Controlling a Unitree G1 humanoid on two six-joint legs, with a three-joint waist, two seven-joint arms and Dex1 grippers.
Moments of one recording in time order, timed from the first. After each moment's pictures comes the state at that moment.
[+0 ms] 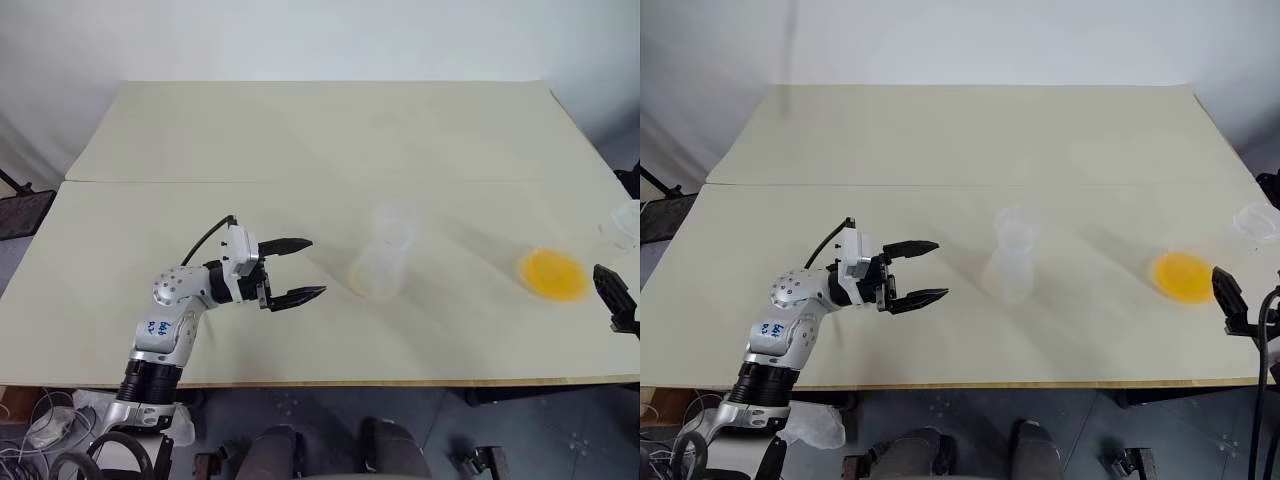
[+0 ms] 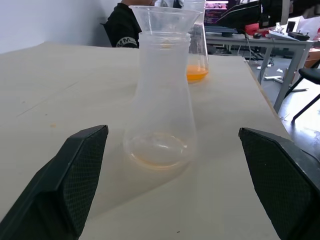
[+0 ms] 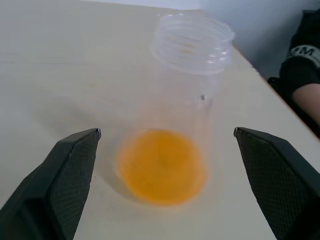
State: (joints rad) left arm -0.42 0.40 -0.01 0.06 -0.41 0.11 -1.08; right arm 0.25 -0.62 -0.85 -0.53 0.74 0.67 0.27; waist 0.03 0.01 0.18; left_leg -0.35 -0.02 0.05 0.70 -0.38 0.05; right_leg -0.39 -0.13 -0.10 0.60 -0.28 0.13
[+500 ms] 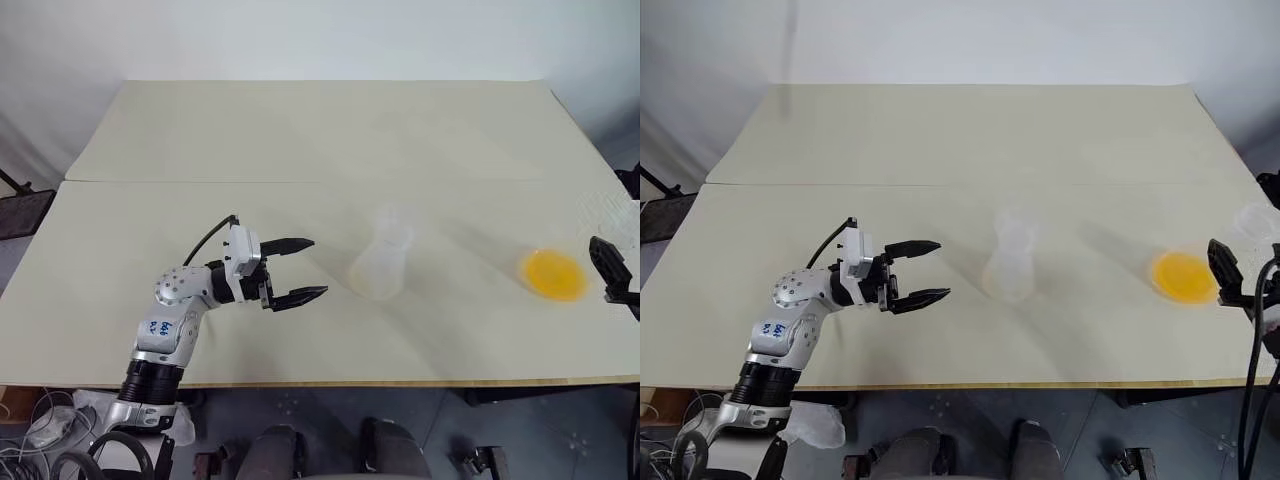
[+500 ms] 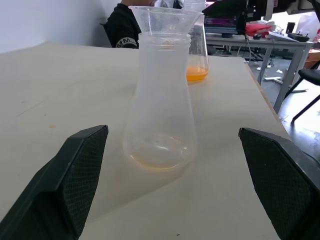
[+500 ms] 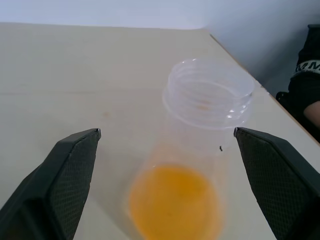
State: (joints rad) left arm -0.42 0.40 -0.02 0.05 -0.41 0.12 -1.07; right arm 0.09 -0.65 -0.79 -0.44 0.71 0.68 0.23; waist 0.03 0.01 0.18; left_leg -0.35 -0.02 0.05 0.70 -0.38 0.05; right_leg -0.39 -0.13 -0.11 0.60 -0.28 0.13
